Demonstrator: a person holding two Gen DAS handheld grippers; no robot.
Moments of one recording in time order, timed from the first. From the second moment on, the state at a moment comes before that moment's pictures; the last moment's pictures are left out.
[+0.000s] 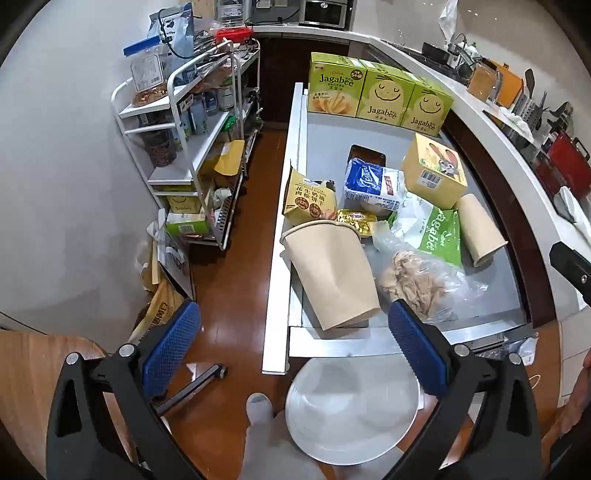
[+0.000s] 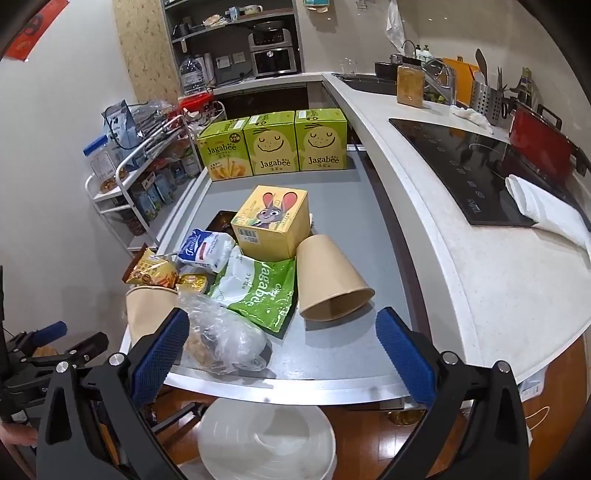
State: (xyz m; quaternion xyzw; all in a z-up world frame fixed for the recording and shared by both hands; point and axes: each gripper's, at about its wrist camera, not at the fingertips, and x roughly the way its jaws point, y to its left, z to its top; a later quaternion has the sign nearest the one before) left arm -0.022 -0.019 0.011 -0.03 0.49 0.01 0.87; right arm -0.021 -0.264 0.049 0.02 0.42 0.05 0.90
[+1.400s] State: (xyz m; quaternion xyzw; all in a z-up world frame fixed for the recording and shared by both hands) left arm -0.007 -0.015 0.002 -0.02 0.49 0.03 0.87; right arm -0.009 -0.278 0.029 0.04 0.45 0.03 0.89
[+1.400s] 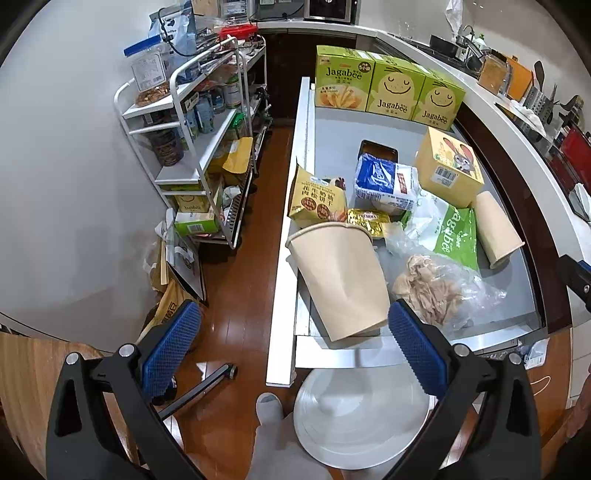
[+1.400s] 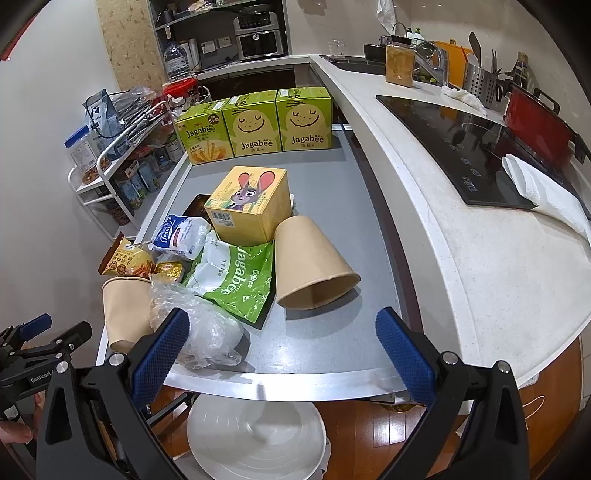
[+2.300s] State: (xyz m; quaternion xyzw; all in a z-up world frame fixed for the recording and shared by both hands) left arm 0.011 -0.027 -0.007 -0.03 0.51 0.00 0.86; right arm 0.013 -0.280 0.020 0.00 0.46 0.03 0.89
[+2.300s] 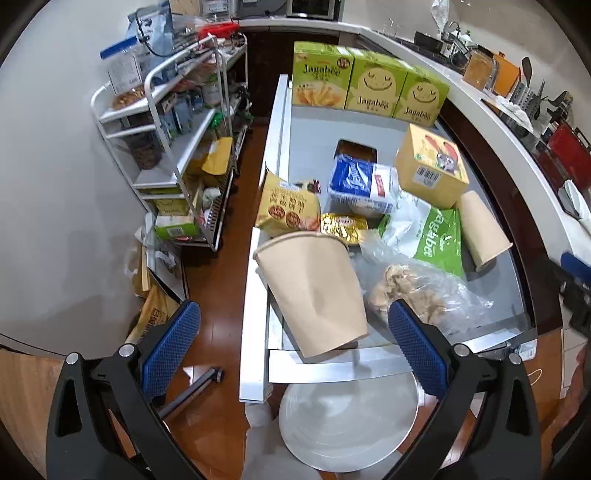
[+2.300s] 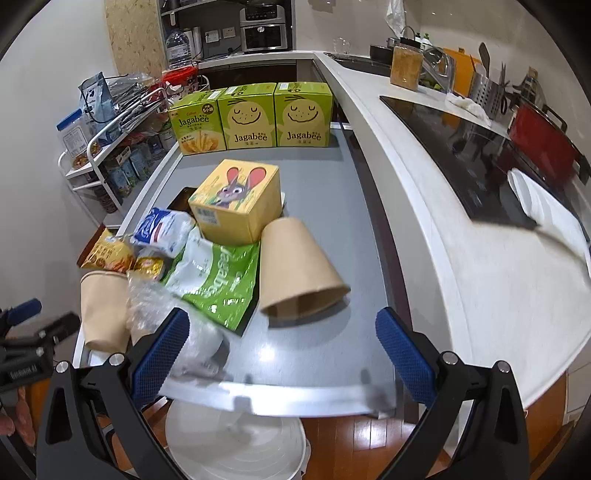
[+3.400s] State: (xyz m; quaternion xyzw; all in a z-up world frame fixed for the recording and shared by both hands) left arm 0.040 -0.053 -0.058 0.01 0.56 -0.04 0.83; right arm 0.126 -0.254 -0.062 -0.15 0.56 0.04 0.81
